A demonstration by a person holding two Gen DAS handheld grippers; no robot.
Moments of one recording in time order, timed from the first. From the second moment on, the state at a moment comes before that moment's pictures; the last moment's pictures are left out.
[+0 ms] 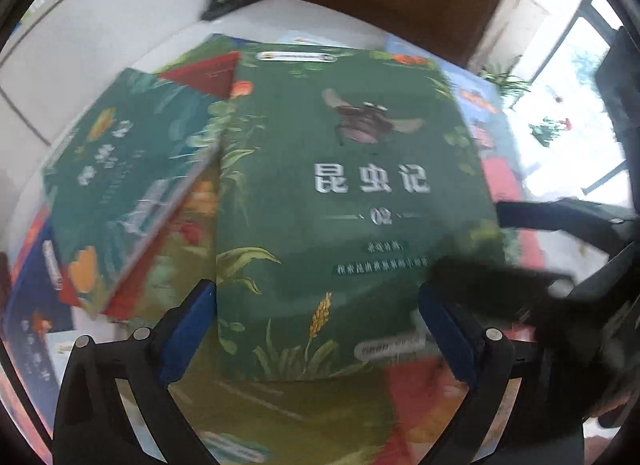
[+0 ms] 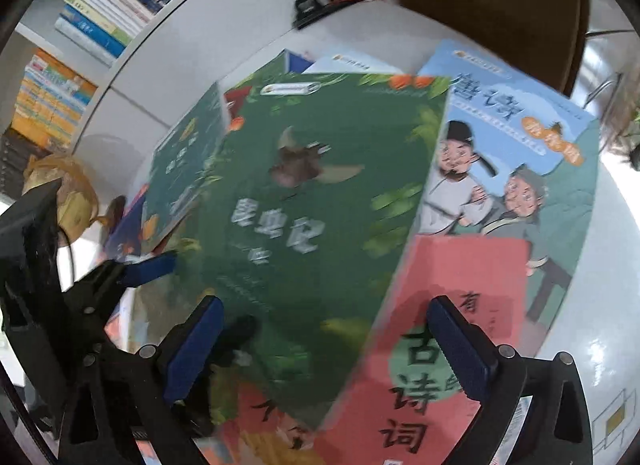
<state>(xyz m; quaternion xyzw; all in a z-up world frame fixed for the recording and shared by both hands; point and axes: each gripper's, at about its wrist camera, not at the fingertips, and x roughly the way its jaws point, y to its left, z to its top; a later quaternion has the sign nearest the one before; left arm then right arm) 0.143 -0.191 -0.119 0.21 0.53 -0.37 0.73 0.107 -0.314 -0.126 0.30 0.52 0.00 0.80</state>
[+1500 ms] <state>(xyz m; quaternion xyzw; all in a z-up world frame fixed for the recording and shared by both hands) 0.053 -0.099 -0.145 0.11 0.63 -0.29 0.71 -0.009 -0.285 -0.154 0.35 0.57 0.15 0.73</state>
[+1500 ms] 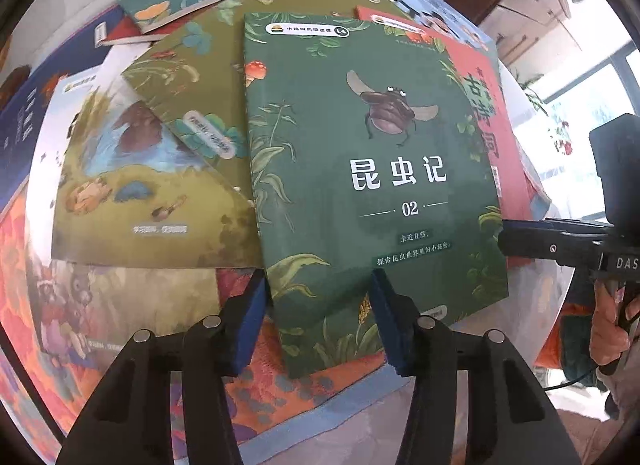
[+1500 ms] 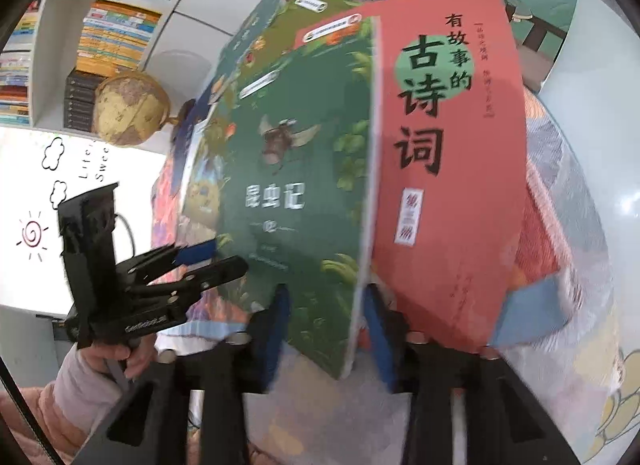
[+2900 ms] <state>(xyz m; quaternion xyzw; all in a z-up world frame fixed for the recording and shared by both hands) 0.034 0.009 -0.110 0.00 0.60 -0.17 0.78 0.033 -0.208 -0.130 0.20 0.59 0.27 0.74</state>
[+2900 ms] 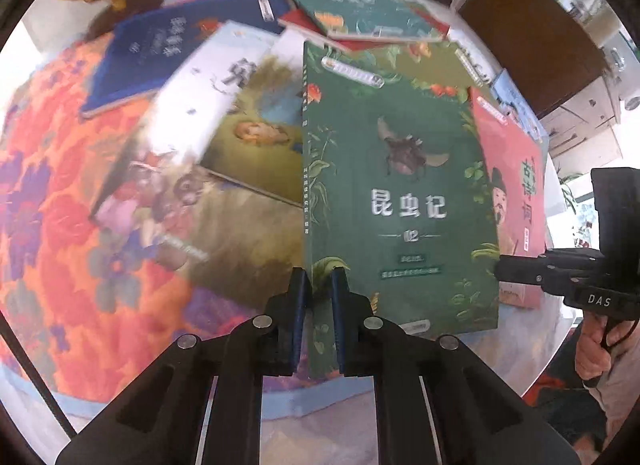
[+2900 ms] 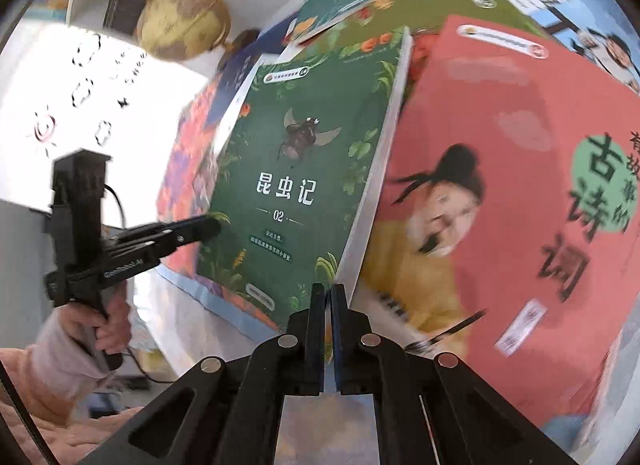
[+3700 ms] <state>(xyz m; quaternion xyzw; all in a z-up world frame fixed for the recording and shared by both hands) 0.040 0.032 -0.152 -0.07 0.67 -0.19 0.72 0.048 -0.224 -0.186 0.33 0.64 0.31 0.63</state>
